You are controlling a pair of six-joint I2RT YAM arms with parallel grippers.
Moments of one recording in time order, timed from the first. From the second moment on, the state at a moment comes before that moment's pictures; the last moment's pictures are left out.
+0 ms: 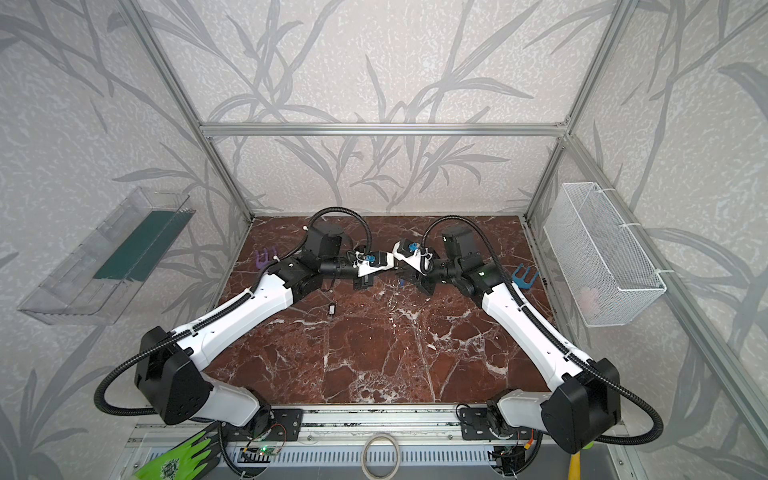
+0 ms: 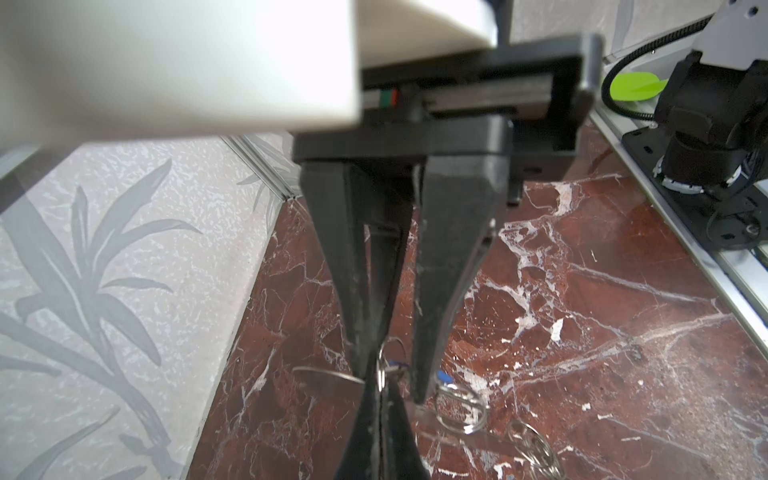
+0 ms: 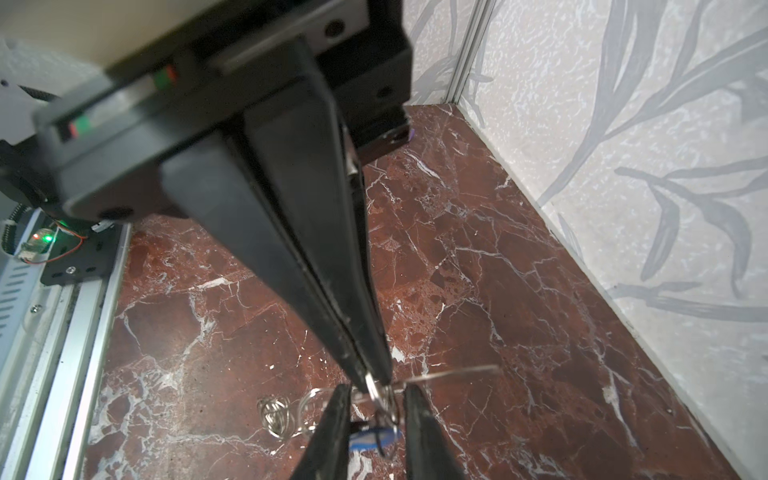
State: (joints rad) left arm -0.60 1.48 1.25 -0.21 0.68 0.75; right arm 0.43 1.29 1.12 -0.42 -0.66 -0.53
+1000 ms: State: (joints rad) left arm -0.54 1.48 1.05 0.41 0.83 0.40; right arm 0.33 1.25 1.04 -0.03 -0.82 -0.25
